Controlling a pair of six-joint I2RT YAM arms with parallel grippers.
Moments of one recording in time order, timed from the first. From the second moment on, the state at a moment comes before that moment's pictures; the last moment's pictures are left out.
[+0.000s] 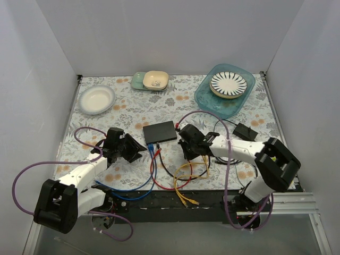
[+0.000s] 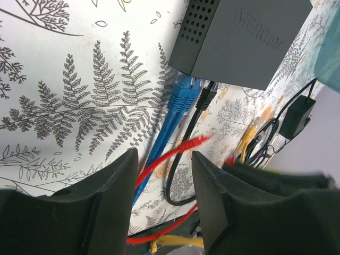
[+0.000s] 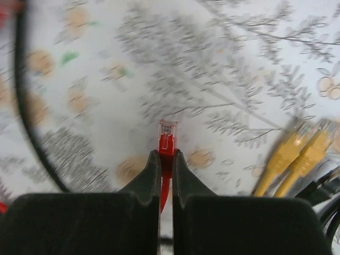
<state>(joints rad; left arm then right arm) -0.31 1.08 0.45 -0.24 0.25 -1.12 0.88 1.57 0.88 -0.37 0.08 0.35</state>
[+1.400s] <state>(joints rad) -0.31 1.11 0.45 -0.21 0.22 -1.14 0.81 1.18 0.97 -0.74 0.36 0.39</state>
